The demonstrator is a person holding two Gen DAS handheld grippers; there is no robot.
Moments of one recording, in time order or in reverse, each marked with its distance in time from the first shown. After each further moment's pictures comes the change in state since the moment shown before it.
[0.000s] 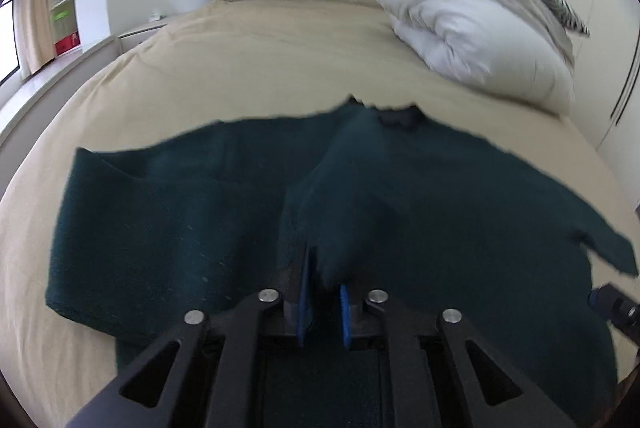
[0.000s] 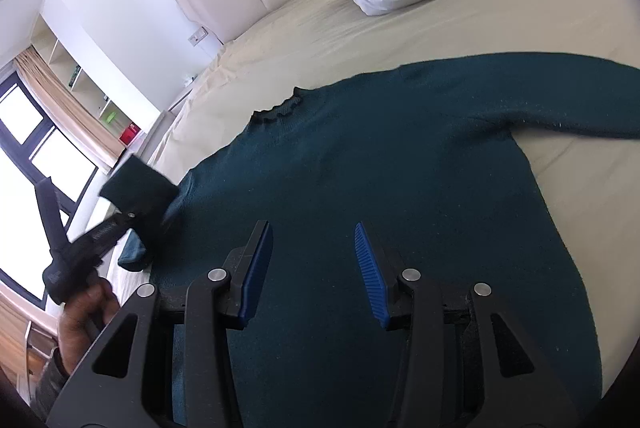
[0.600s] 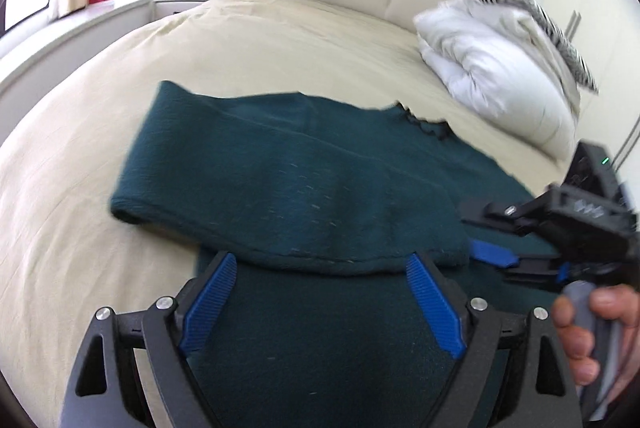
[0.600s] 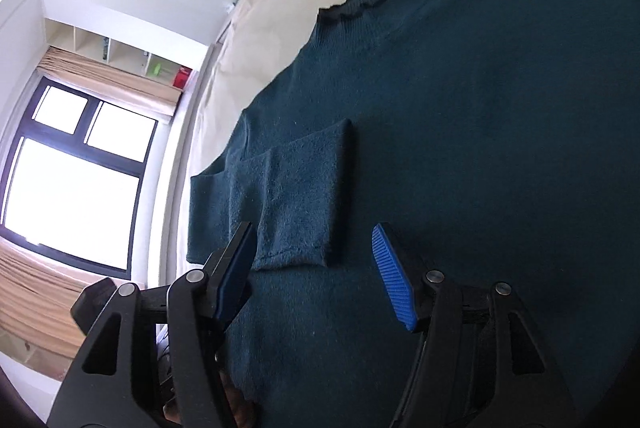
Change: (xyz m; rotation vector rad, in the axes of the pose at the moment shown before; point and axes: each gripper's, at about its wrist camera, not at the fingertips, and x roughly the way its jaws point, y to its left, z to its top) left arm -0.051 0.081 -0.039 -0.256 -0.072 -0.077; right arm 0.182 0.063 0.032 0.089 0.409 0.263
